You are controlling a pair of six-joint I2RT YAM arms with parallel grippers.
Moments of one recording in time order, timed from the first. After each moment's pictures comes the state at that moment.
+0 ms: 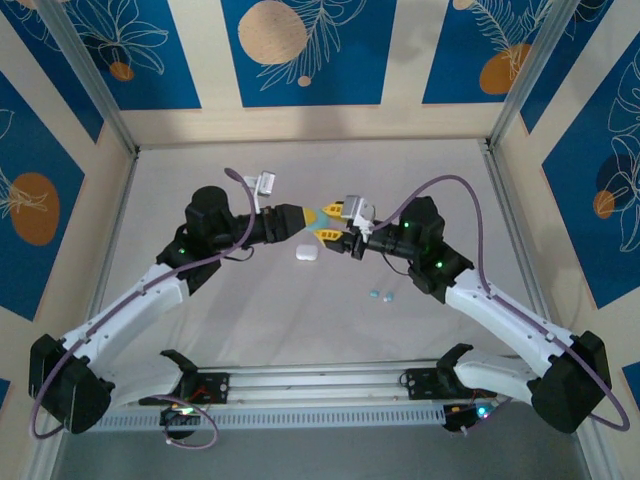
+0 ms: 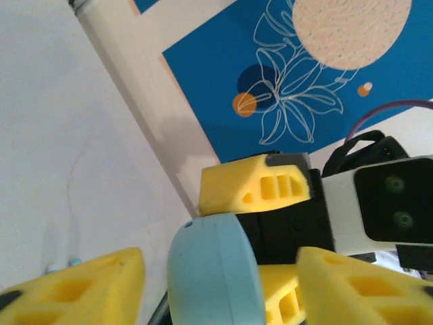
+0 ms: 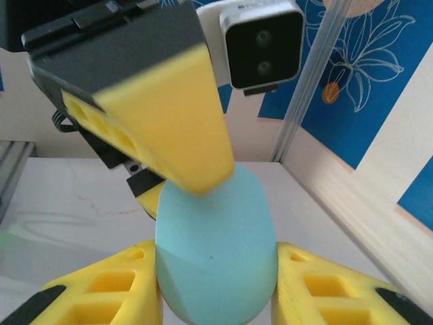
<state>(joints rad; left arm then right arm) -0.58 1.12 0.92 0.10 0.66 -0.91 0.62 1.08 0.83 0.17 -0.59 -0.27</state>
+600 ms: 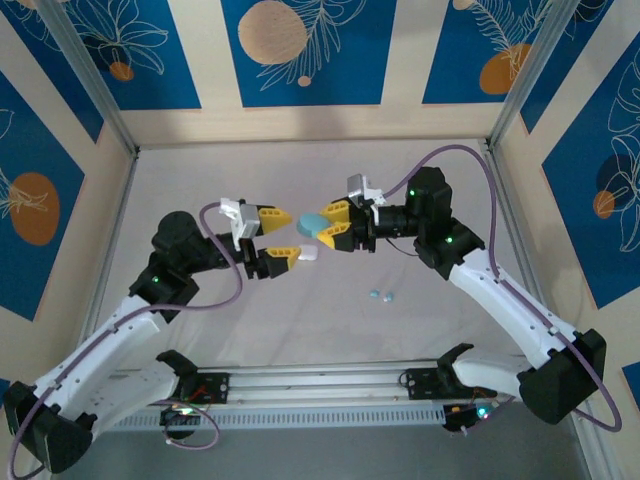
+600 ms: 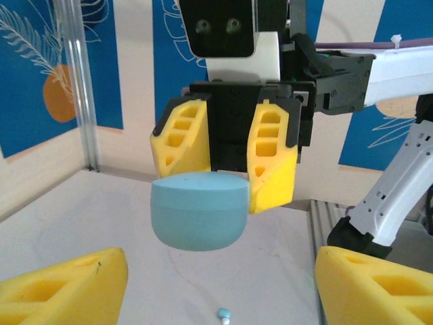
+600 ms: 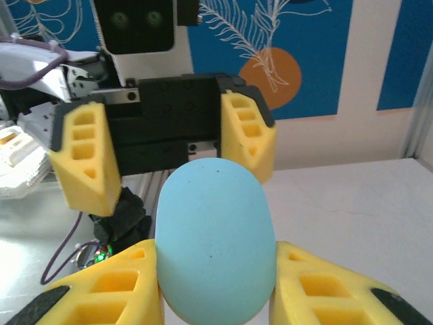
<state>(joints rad) -0.58 0.90 0.82 0.12 0.72 -0.07 0.54 1.15 1.05 -0.07 -1.01 -0.07</state>
